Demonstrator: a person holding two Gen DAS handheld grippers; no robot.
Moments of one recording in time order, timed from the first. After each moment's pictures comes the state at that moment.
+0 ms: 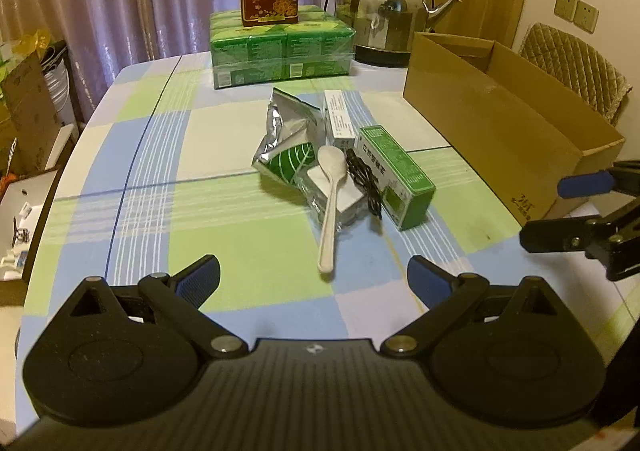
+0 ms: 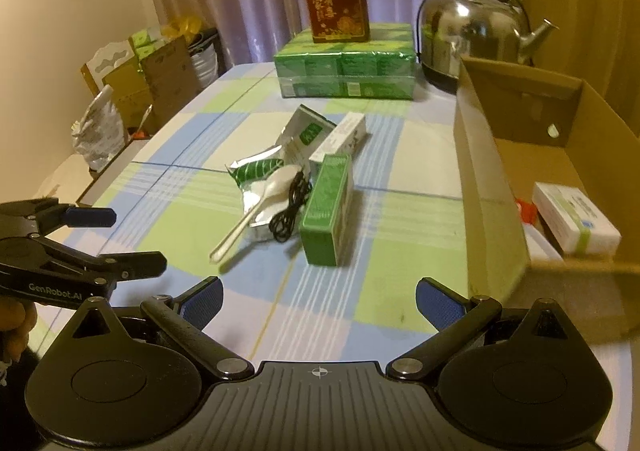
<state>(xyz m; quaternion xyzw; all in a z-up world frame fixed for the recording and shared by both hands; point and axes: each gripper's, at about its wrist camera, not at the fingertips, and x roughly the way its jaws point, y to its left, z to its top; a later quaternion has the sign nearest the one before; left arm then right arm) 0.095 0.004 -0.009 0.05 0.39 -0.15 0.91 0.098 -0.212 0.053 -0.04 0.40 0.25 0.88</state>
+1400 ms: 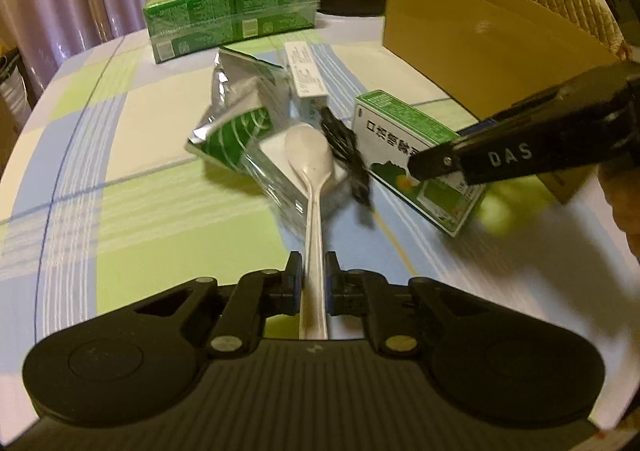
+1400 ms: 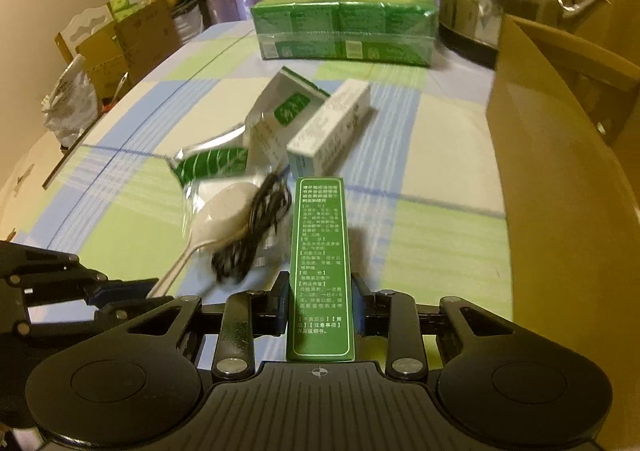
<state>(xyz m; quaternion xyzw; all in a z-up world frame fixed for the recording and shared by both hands) 0.141 -0.033 -0.071 0.09 0.42 -0.19 0.88 0.181 -0.182 -0.007 -0.06 0.45 0.24 0.86</state>
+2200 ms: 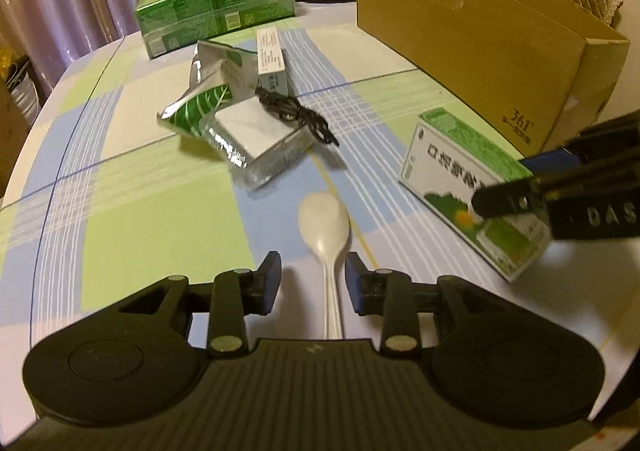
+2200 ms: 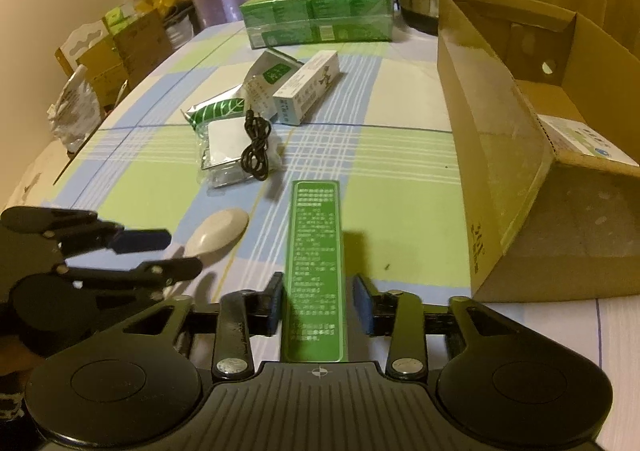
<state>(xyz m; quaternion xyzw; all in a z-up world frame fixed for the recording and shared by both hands) 0.101 -0.071 -0.076 0.12 0.42 -0.17 0.88 0.105 -0.232 -0.004 -0.03 0.45 0.22 0.87</state>
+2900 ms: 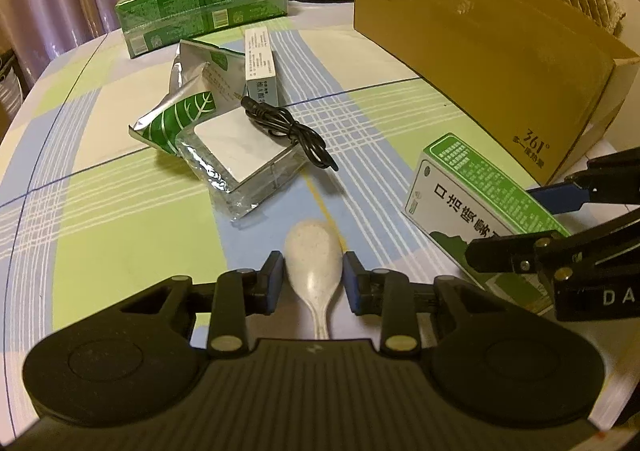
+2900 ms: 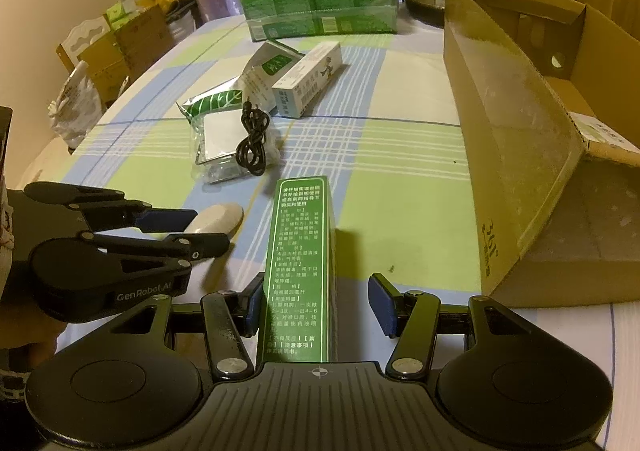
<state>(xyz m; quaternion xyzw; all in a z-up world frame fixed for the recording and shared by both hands) 0.131 -0.077 -0.087 0.10 0.43 -0.19 0.88 0.114 -0.230 -0.015 -0.03 0.45 0.23 0.86</state>
